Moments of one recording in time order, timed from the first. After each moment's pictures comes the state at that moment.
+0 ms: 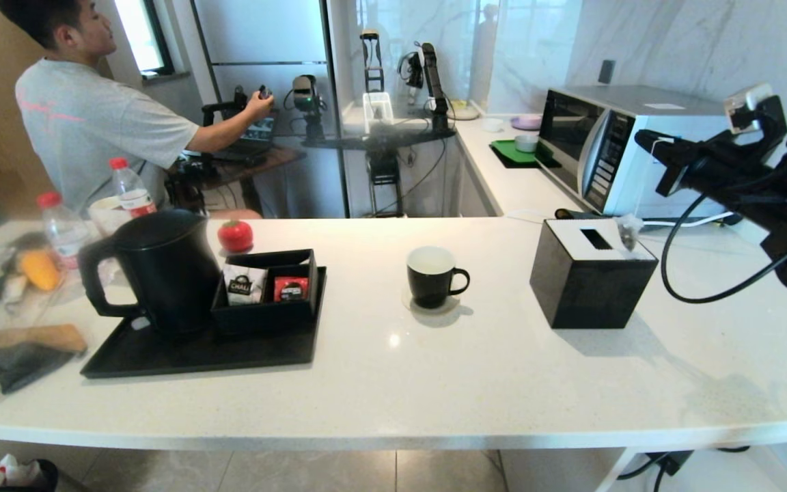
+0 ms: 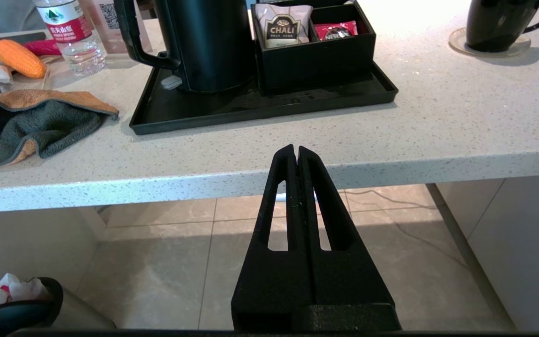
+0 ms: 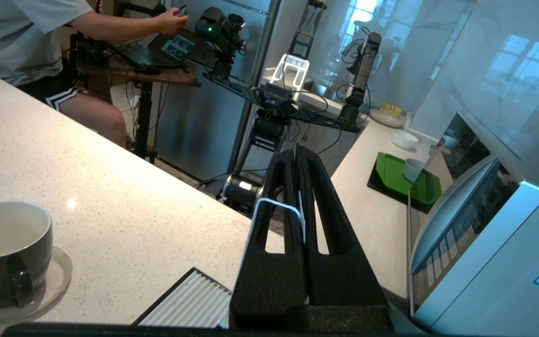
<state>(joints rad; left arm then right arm) 0.00 0.00 0.00 0.01 -0.01 0.07 -0.13 1.96 -1.20 -1.11 0.58 -0.12</state>
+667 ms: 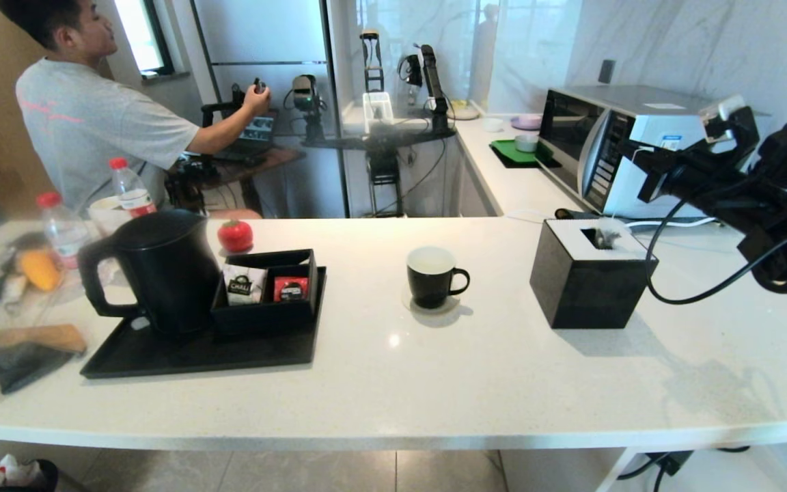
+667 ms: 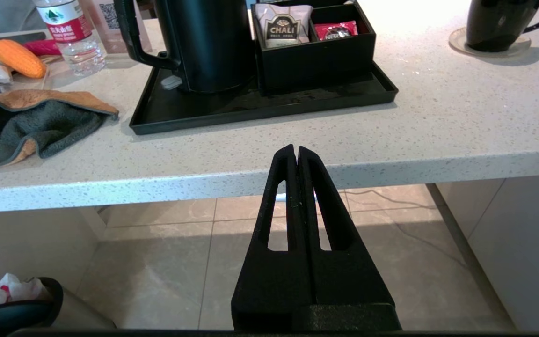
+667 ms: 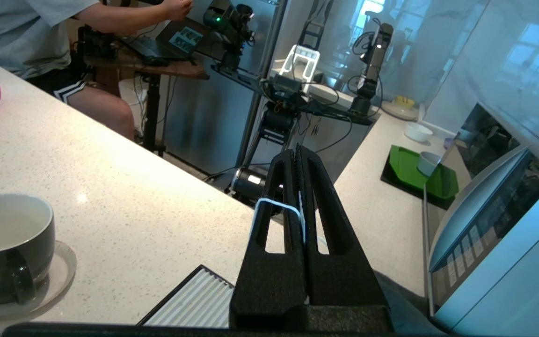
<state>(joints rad) 0.00 0.00 0.00 0.01 -0.01 0.07 -0.10 2.02 -1.24 -1.10 0.58 -0.13</state>
